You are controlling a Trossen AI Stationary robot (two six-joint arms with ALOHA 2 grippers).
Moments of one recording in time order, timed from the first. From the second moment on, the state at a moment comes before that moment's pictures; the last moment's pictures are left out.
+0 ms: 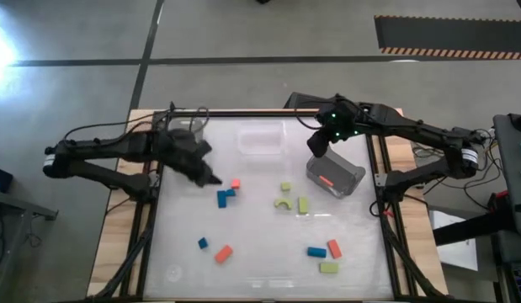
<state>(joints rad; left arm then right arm) 0.04 1.01 1.06 -0.69 0.28 -0.95 -0.41 1.29 1.27 -0.89 -0.05 0.37</state>
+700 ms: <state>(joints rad) -0.59 1.37 1.04 -0.79 0.27 -1.04 -0.41 1.30 1.26 -0.88 -0.04 0.31</state>
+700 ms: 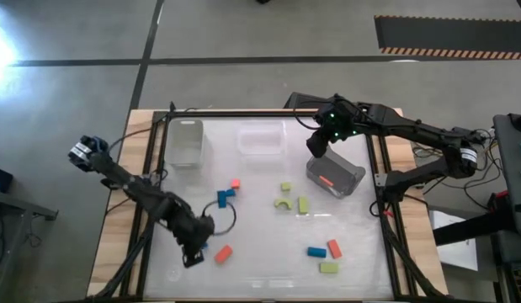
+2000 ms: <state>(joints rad) -0.66 1.47 0.81 -0.61 -0.01 -0.99 -0.41 1.30 1.26 -0.88 -0.02 0.33</state>
